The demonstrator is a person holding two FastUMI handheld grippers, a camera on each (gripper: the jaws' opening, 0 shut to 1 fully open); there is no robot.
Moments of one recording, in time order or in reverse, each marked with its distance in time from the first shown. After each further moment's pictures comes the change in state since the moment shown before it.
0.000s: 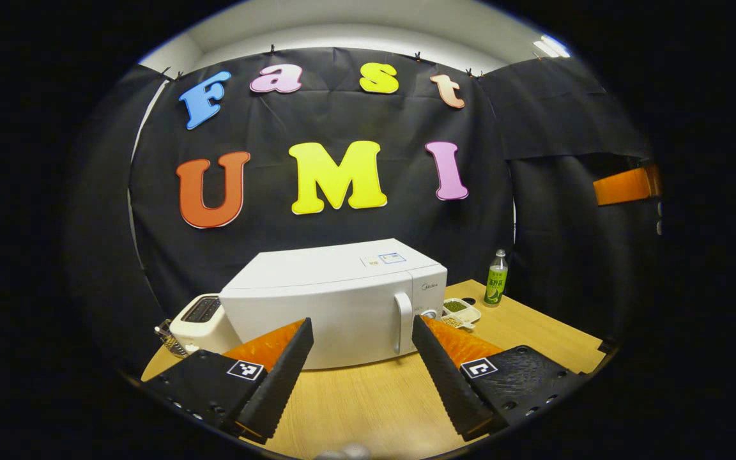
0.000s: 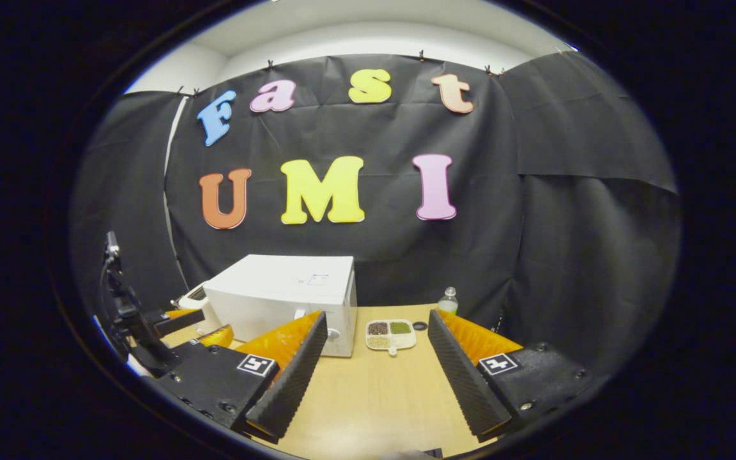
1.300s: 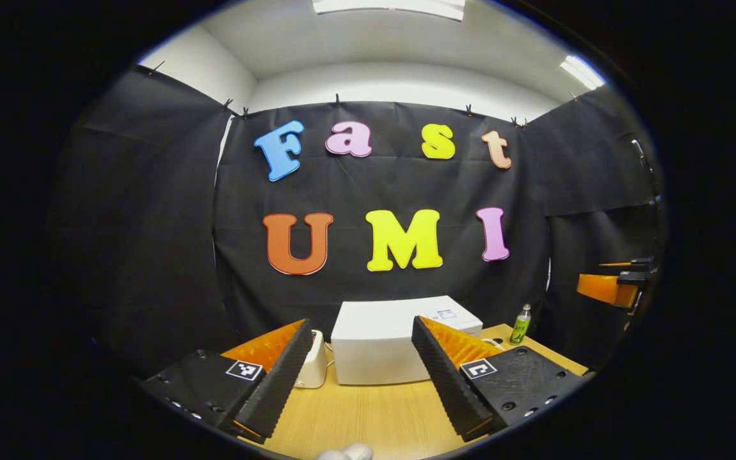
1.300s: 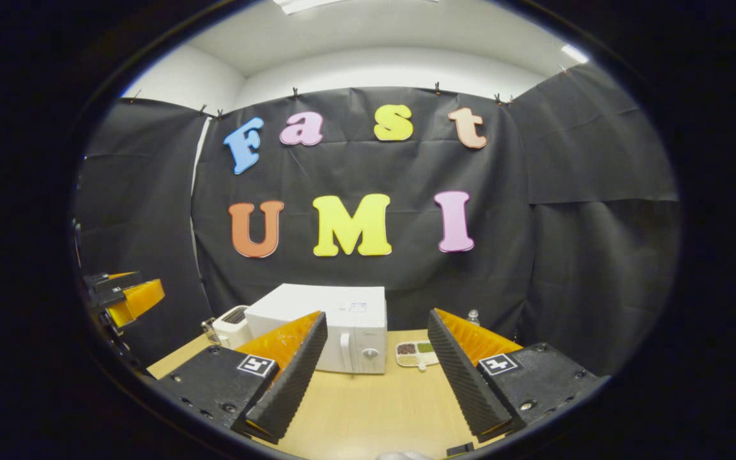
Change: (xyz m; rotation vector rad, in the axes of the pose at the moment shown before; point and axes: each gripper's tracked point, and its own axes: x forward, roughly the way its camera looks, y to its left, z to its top) left arm -0.153 0.091 0.109 -0.045 -0.163 0.214; right arm -0.061 0.074 0.032 0.008 -0.147 0.055
